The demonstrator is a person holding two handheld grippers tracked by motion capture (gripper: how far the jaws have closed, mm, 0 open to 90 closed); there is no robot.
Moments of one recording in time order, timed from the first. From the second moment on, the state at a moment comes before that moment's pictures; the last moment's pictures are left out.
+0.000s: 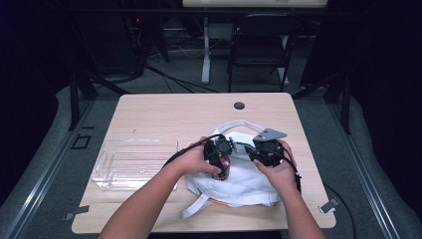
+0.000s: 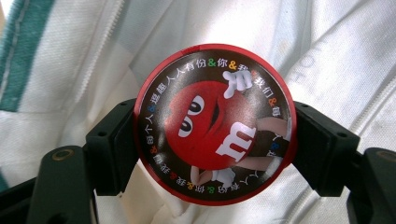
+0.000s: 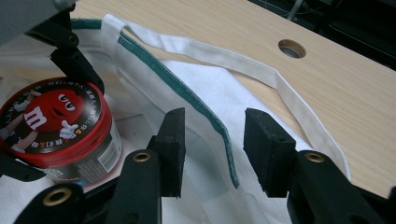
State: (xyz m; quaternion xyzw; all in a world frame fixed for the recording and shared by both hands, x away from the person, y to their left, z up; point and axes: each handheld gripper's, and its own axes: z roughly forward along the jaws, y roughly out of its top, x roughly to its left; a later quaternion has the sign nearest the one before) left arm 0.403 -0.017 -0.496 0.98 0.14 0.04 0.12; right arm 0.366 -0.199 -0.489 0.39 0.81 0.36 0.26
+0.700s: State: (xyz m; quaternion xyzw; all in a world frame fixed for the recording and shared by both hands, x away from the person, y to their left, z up) left arm 0.402 -0.015 -0.473 0.98 0.15 0.06 0.13; right arm 0.366 -0.200 -0.488 0.40 0.80 0.36 0.26
